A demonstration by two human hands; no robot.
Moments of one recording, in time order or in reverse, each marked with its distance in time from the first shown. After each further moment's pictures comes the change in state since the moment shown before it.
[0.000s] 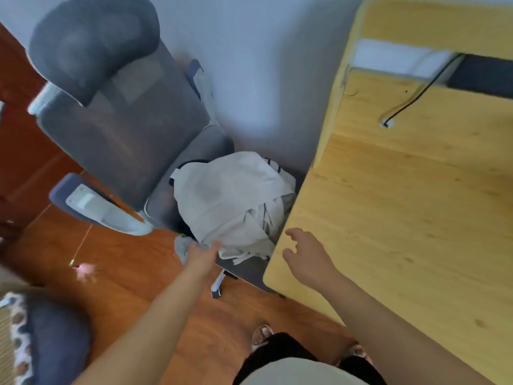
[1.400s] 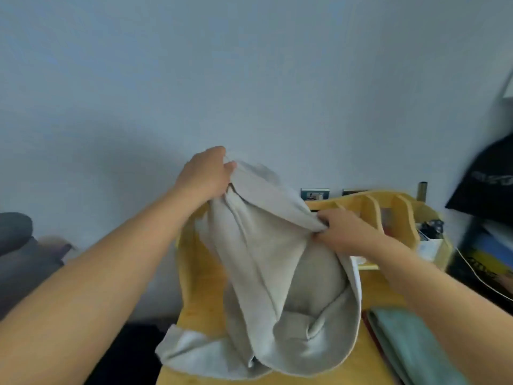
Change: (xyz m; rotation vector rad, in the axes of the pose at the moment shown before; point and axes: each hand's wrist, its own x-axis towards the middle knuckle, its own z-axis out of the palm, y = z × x) left_hand -0.422 0.366 0.132 0.522 -0.055 1.470; right_hand -0.285 0.026 -0.393 -0.337 0.682 0.067
